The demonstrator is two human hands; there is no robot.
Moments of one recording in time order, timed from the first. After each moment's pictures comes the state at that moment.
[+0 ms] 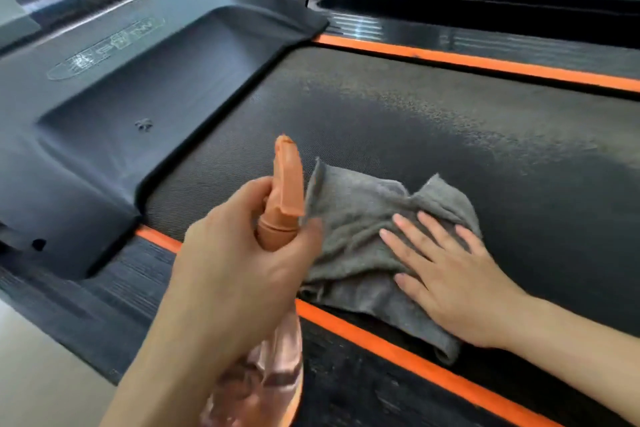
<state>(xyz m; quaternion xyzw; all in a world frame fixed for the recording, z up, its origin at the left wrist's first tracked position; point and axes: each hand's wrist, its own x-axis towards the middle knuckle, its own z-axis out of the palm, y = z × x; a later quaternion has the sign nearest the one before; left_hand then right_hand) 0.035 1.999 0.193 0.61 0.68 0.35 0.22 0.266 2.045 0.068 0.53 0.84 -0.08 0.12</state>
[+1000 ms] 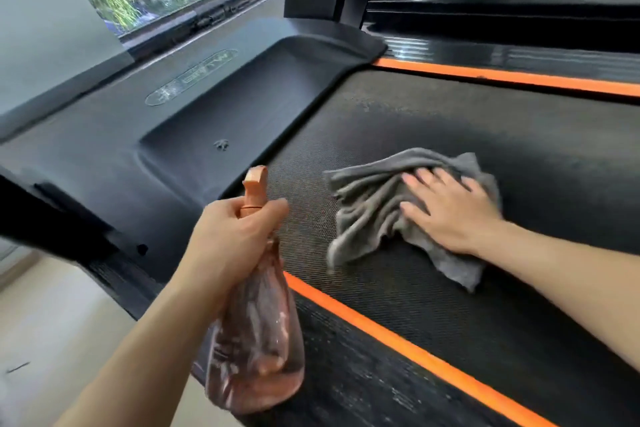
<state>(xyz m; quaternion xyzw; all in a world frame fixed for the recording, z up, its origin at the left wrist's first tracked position) -0.059 2.041 0.170 0.41 0.74 0.41 0.35 0.199 2.166 0.067 0.59 0.81 -0.06 0.02</state>
